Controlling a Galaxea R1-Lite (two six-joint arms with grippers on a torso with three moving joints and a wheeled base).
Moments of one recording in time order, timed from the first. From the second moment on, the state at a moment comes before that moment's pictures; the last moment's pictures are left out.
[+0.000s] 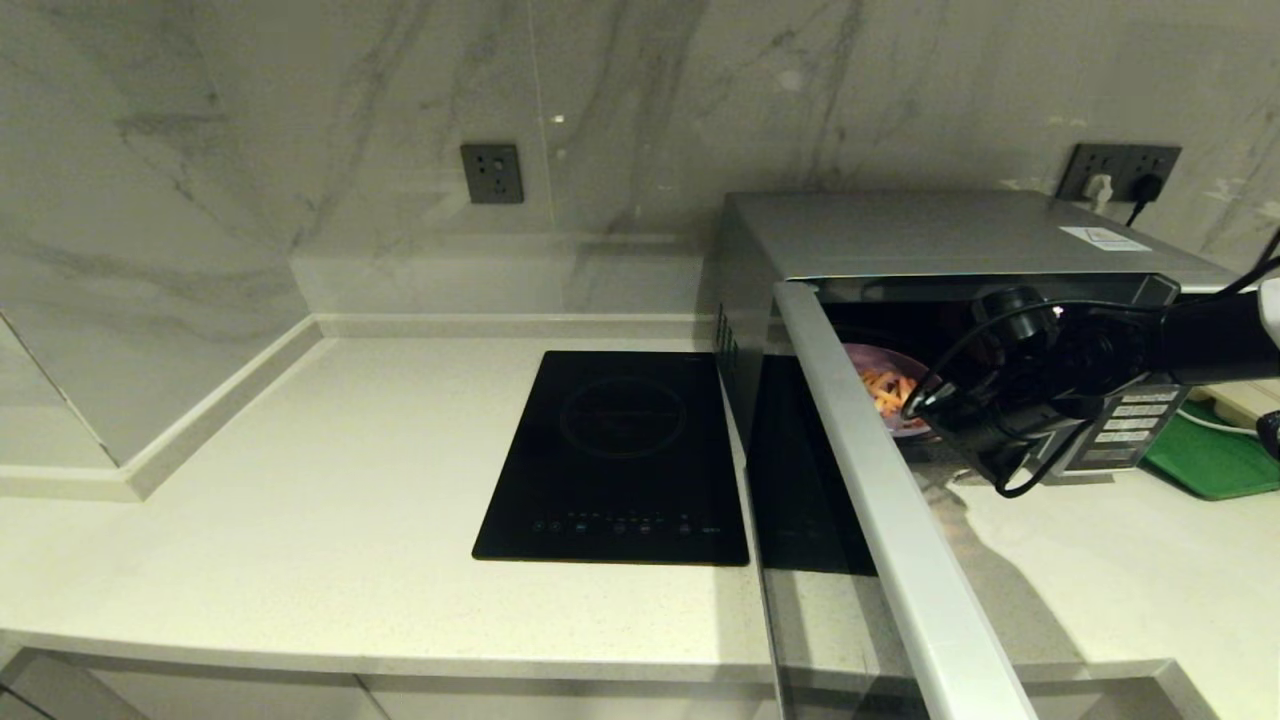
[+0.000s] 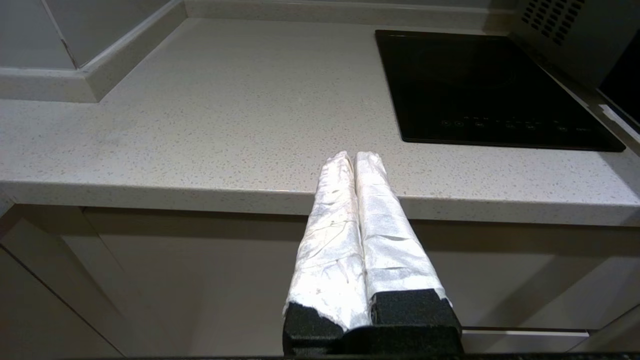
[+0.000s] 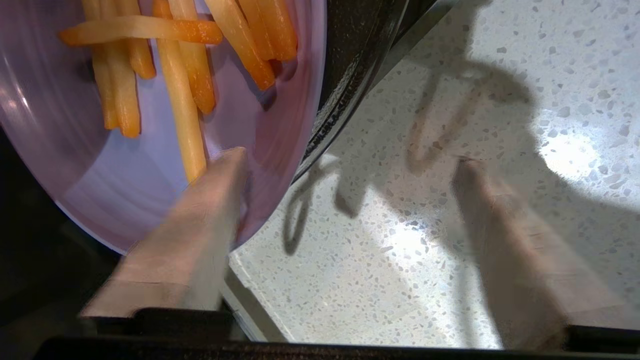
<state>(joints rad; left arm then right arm) 0.00 0.00 0.00 -0.01 0.01 -0.05 0.06 2.16 -1.57 0.35 -0.02 0.95</state>
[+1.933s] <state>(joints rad) 0.00 0.00 0.00 -0.01 0.01 -0.05 0.05 2.09 -1.68 0.51 -0.02 0.97</state>
